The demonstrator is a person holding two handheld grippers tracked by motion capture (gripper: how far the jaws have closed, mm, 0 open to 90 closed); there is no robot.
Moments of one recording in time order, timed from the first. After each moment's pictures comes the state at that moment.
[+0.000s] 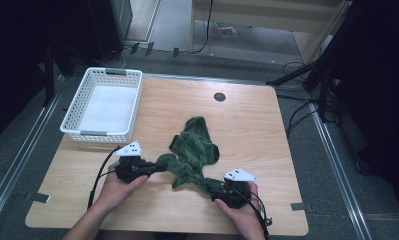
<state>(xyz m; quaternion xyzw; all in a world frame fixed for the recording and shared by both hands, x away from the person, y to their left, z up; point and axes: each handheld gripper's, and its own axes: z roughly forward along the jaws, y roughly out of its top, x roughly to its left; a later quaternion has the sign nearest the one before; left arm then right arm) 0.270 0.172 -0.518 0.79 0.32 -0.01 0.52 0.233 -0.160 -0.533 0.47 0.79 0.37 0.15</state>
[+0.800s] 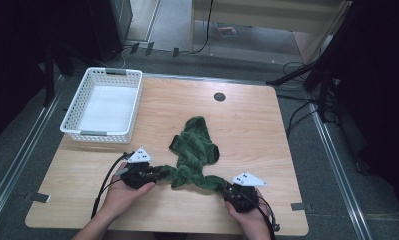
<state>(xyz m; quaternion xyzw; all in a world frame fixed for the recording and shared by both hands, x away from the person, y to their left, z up) 0.265 0.150 -0.520 0.80 0.41 0.07 0.43 0.227 -0.181 -0.525 0.46 0.78 0.39 0.16</state>
